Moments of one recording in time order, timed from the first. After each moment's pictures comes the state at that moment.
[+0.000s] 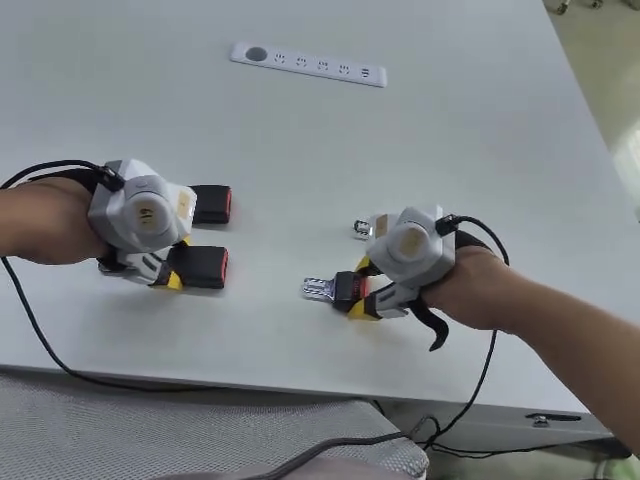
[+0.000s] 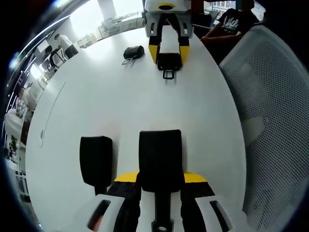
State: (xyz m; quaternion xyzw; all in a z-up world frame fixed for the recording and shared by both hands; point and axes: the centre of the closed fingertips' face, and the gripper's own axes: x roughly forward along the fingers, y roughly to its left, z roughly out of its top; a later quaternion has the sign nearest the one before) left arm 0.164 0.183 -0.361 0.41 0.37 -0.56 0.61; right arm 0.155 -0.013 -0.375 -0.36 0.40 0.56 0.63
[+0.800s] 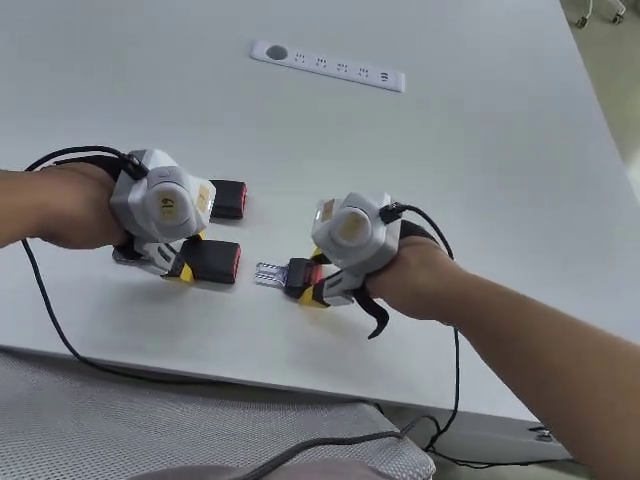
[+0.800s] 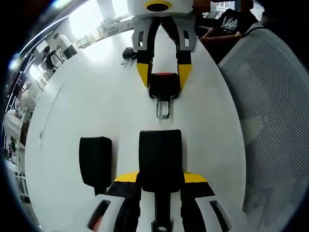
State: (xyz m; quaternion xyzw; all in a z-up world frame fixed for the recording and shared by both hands) left arm 0.177 0.188 -0.376 0.41 0.37 -0.57 0.61; right arm 0.167 0.066 -0.376 -0.35 0.38 0.57 0.63
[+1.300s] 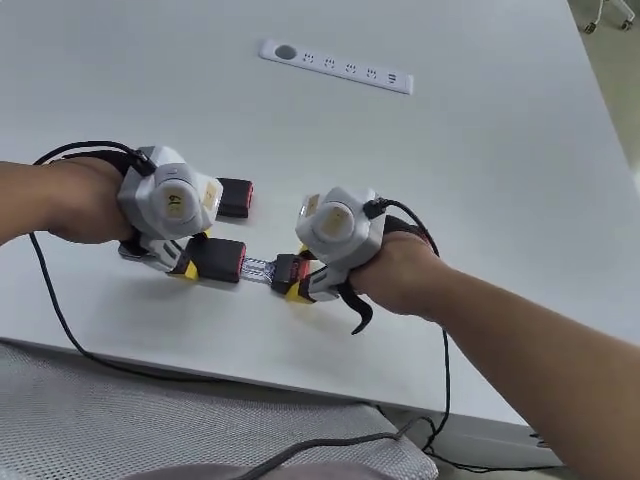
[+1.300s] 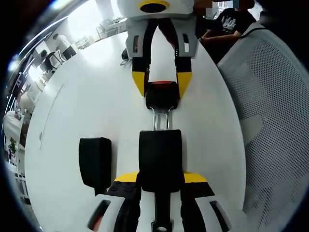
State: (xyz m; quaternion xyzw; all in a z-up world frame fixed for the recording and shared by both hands) left arm 0.175 0.186 -0.375 0.41 0.37 -0.57 0.61; right arm 0.170 0.084 -0.376 -0.35 0.38 0.58 0.63
